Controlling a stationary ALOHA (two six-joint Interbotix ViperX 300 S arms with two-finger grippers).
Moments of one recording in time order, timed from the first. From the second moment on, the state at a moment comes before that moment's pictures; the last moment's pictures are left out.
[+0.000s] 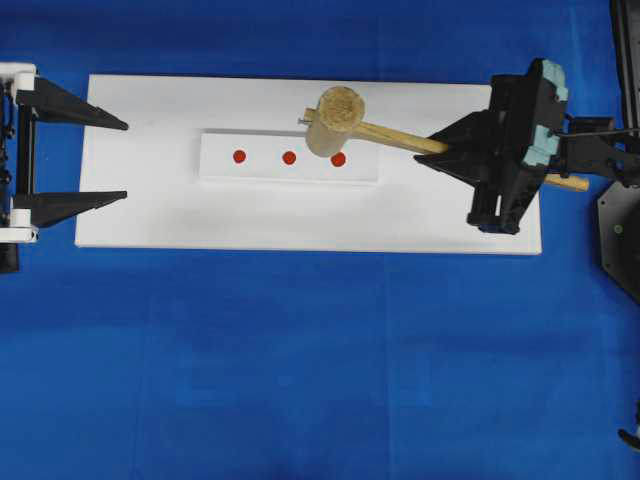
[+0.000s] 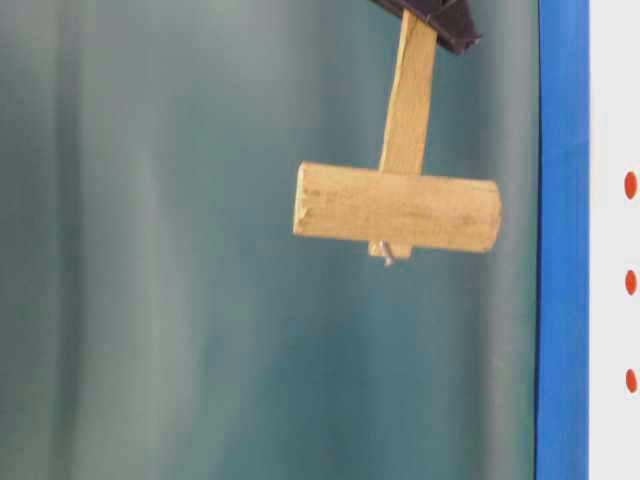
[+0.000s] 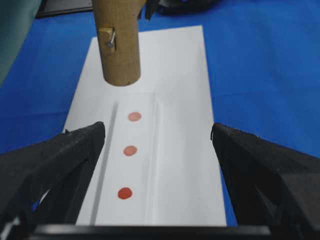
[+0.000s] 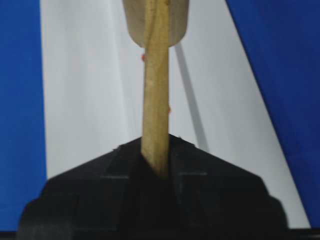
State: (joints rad) left arm 0.07 -0.87 1.19 -0.02 -0.13 0.17; right arm -0.10 -0.46 1.03 0.98 -0.17 -0.81
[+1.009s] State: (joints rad) left arm 0.06 -0.86 1.19 -0.02 -0.14 0.17; right arm -0.06 -0.11 0.69 0.93 -0.08 -0.81
